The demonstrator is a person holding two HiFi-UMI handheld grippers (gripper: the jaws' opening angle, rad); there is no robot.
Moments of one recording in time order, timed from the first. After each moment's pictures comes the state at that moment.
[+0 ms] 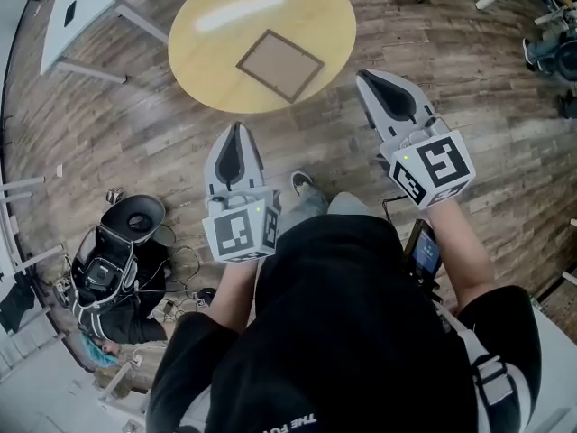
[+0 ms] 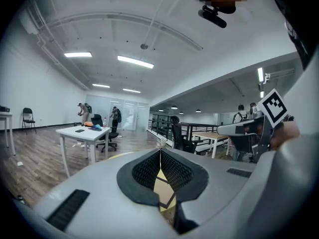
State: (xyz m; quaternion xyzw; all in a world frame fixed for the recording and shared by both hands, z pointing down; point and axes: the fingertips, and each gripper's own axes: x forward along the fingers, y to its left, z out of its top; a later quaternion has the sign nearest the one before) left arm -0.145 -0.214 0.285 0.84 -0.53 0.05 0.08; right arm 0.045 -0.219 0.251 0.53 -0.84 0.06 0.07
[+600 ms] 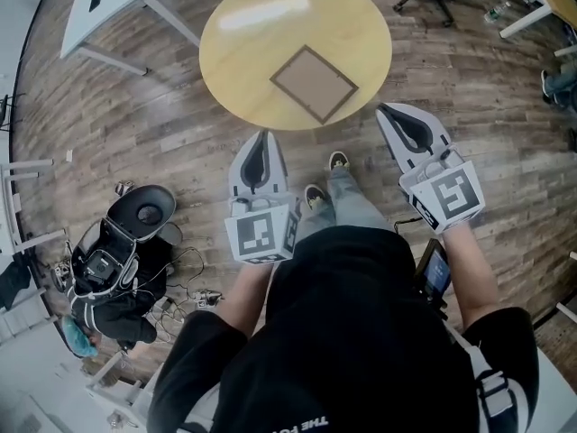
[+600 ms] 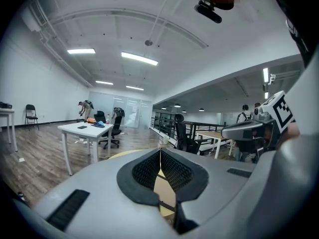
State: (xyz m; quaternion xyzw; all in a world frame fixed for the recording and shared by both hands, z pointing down) left arm -0.160 -0.257 0.299 0.83 -0.54 0.05 0.09; right arm 0.010 -0.247 0.269 0.46 -0.88 0.02 0.13
